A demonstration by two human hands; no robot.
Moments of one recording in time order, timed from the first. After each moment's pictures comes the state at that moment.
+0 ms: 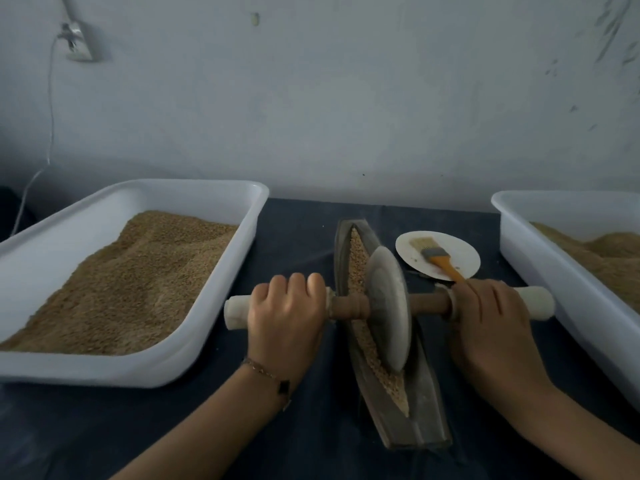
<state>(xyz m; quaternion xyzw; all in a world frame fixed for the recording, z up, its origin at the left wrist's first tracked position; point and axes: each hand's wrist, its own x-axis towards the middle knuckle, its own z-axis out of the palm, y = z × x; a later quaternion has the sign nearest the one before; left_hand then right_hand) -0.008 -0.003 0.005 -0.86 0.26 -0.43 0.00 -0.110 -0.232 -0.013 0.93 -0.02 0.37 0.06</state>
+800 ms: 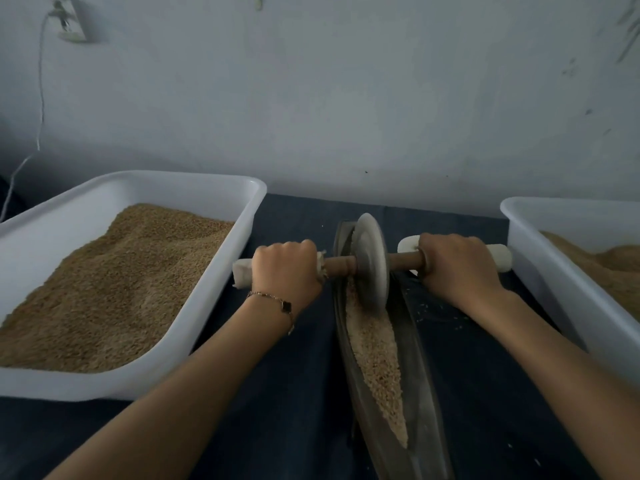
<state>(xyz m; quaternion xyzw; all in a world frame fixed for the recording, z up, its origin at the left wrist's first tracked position) 0.071 -0.031 0.032 -0.96 0.22 -0.18 -0.01 0.005 -0.262 0.037 0.97 -0.06 0.21 0.09</state>
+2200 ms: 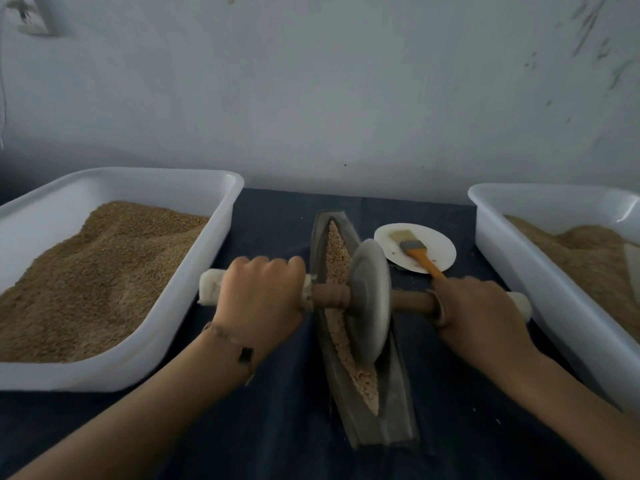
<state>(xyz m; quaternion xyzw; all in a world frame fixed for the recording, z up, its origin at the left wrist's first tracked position) 0.003 -0.007 0.045 -0.92 0.32 -0.23 0.04 -0.098 -0.251 0.017 0.97 -0.04 0.24 0.07</state>
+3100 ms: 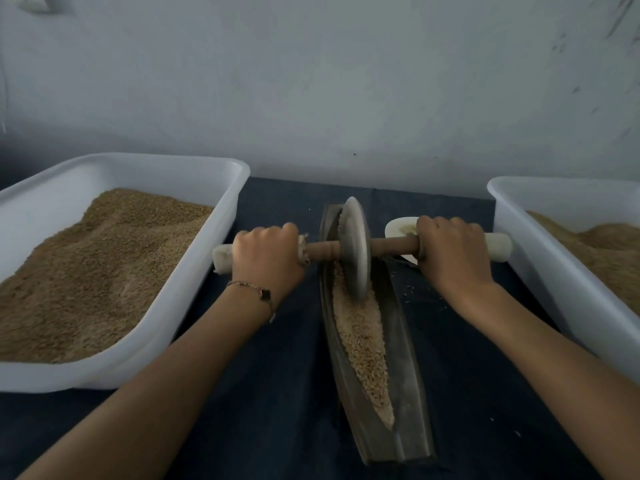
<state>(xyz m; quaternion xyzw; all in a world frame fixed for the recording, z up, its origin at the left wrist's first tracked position) 0.070 -0.029 0.022 -0.95 0.22 -0.22 -0.03 -0.008 -0.260 0.022 0.95 -0.10 0.29 0.10</state>
